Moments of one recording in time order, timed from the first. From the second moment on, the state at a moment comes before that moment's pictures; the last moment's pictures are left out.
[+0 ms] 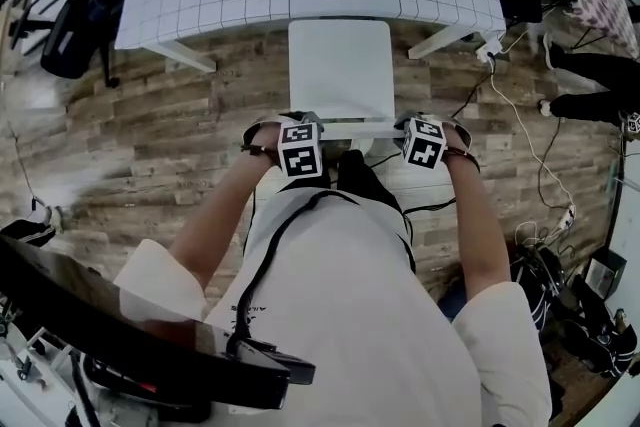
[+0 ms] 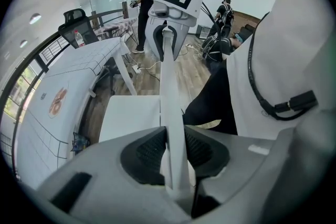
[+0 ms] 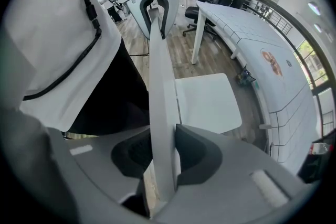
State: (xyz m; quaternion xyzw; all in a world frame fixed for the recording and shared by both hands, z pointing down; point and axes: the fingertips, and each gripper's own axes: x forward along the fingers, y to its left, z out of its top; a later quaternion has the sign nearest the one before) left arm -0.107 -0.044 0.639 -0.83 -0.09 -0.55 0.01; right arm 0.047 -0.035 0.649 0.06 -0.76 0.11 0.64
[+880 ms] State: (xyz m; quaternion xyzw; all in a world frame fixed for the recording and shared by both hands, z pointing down) left arm -0.094 -0.044 0.652 -0.79 -0.04 -0.61 0.02; right arm 0.057 -0.033 0.650 0.03 -0.79 0.04 0.61
